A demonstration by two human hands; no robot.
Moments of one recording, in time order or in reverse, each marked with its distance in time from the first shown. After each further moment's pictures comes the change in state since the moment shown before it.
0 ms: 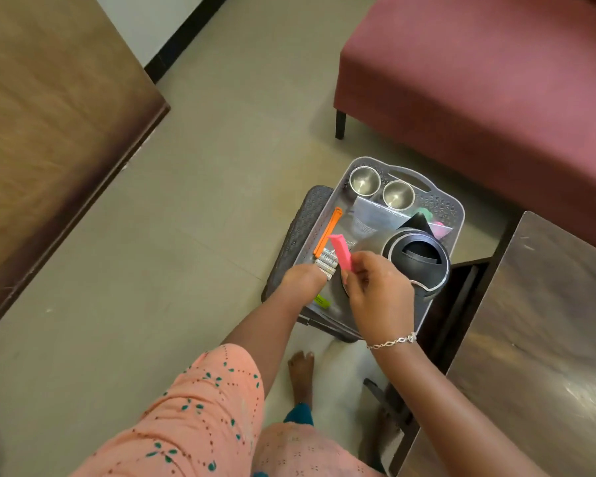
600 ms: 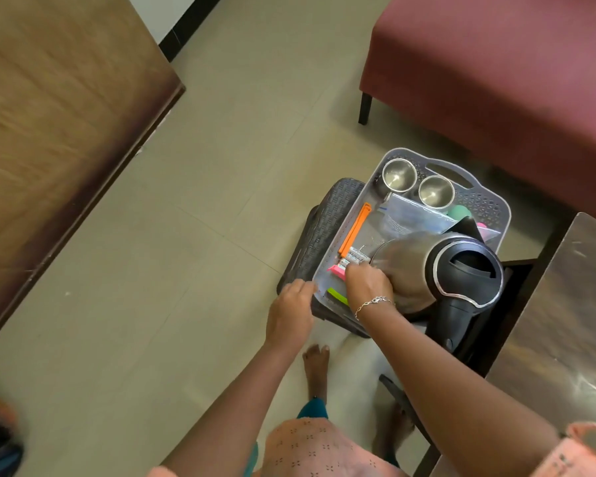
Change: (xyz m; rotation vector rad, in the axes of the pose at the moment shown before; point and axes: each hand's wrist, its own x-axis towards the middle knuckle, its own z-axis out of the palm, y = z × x) left_hand -0.066 -0.055 0.028 -0.290 0.497 0.080; right_hand 0.051 0.034 0.101 -0.651 -0.627 0.003
